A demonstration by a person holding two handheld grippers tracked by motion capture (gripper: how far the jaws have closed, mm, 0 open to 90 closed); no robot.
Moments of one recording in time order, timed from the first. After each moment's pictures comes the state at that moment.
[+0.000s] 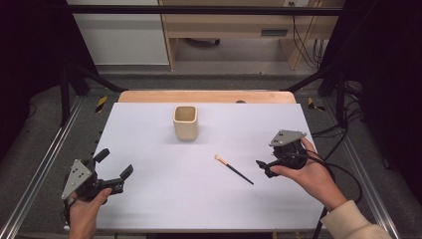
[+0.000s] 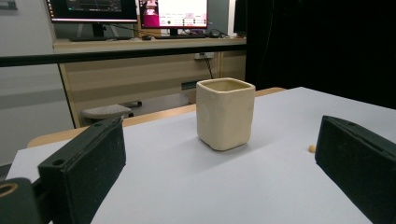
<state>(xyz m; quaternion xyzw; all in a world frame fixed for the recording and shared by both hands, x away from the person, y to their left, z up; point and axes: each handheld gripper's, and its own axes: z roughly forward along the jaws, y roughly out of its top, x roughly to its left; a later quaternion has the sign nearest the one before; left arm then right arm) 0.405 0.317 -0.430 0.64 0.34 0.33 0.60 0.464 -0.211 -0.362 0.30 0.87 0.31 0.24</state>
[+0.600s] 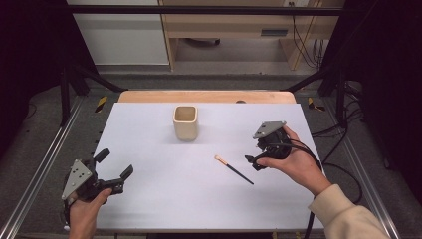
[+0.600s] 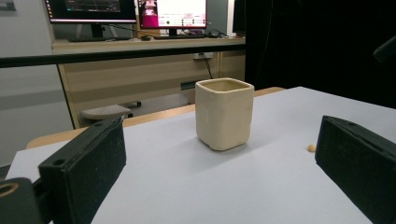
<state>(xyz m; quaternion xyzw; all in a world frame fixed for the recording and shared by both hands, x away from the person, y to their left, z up) 0.405 0.317 -0.430 0.64 0.34 0.33 0.60 0.487 -0.176 -0.353 0.27 0.89 0.28 0.22</state>
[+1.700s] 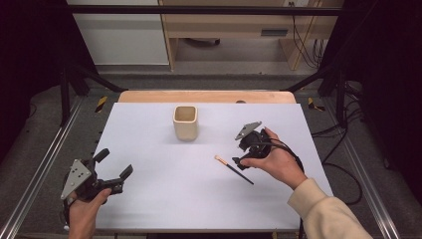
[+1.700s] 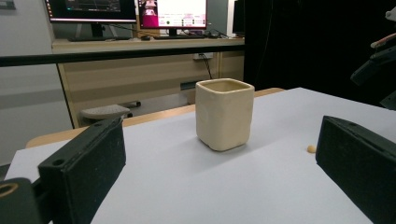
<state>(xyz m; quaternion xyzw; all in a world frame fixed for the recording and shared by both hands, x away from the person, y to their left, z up) 0.405 0.318 -0.430 0.64 0.34 0.33 0.60 0.505 -0.138 -0.379 0.28 0.91 0.24 0.20</state>
